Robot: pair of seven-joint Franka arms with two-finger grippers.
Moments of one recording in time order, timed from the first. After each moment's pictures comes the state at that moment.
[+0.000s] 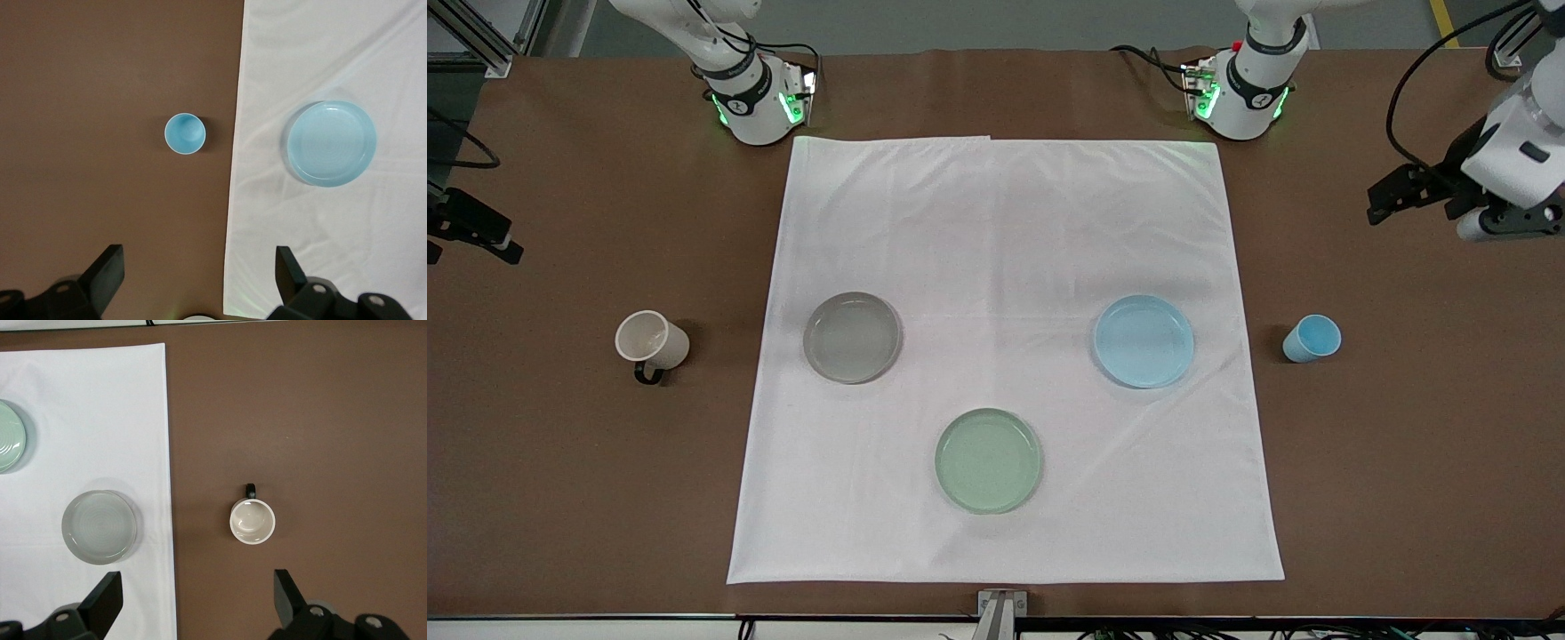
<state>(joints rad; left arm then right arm) 0.08 -0.07 -0.15 -1.76 0.02 1.62 -0.11 -0.04 0.02 -0.05 -1.51 0.03 1.61 -0.06</state>
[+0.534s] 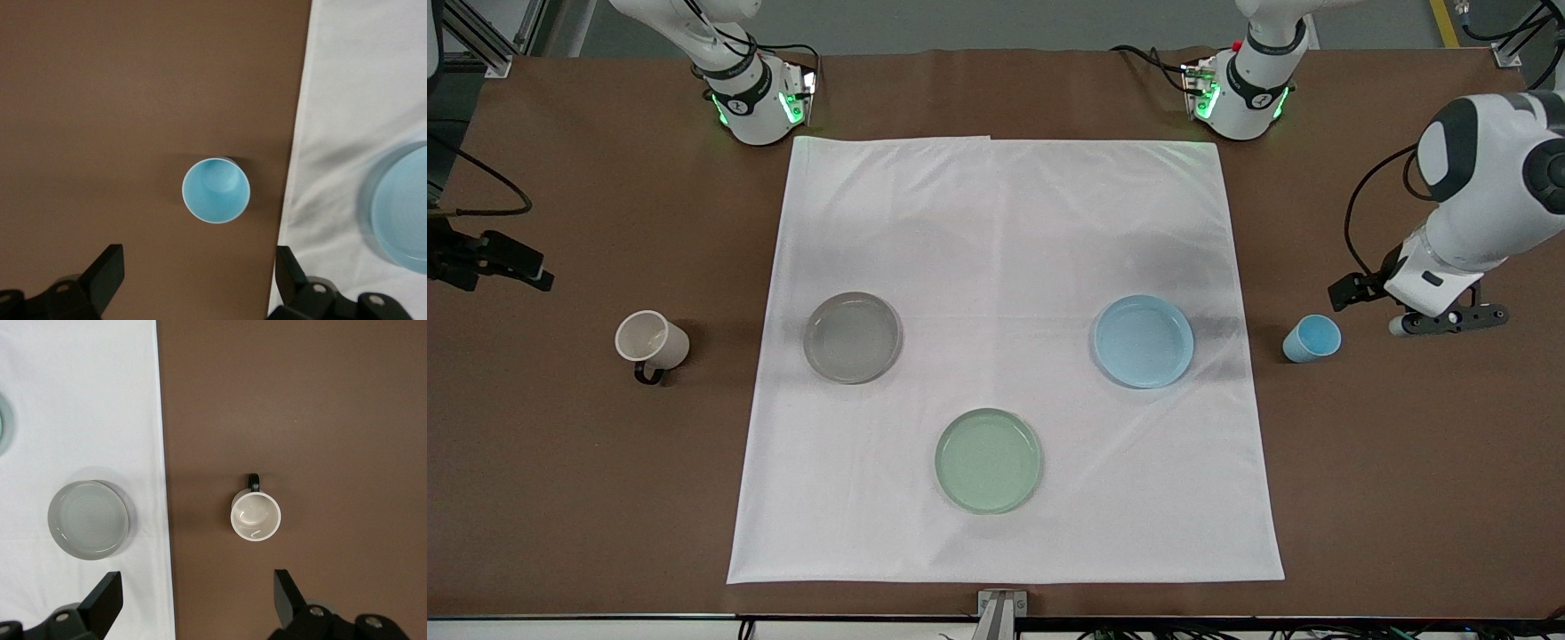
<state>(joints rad) 0.18 0.05 -0.15 -2.14 0.11 2.20 -0.11 -0.04 0.13 -0.05 -1.51 0.03 1.62 -0.06</state>
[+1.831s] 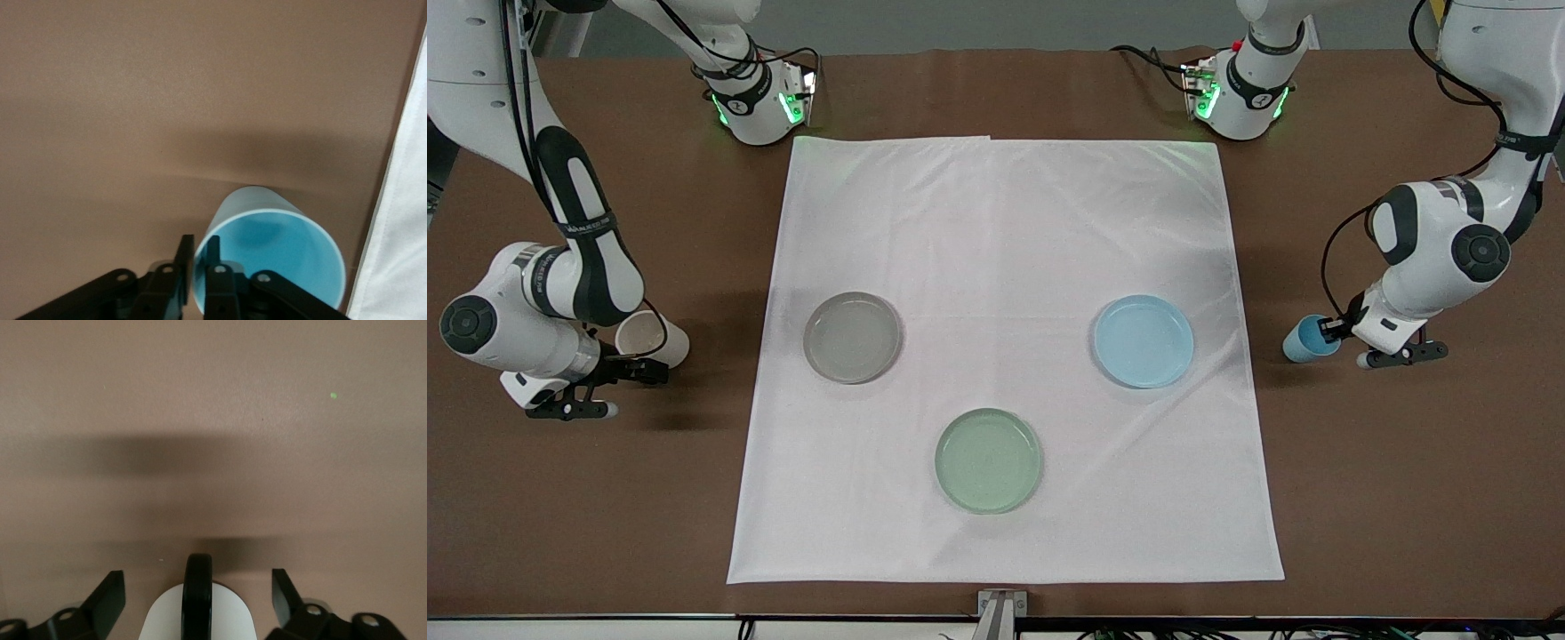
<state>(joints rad) 0.27 0.31 -0.15 -2.22 0.13 2.53 -0.11 -0.14 0.52 -0.05 -1.90 -0.02 2.37 -0.18</state>
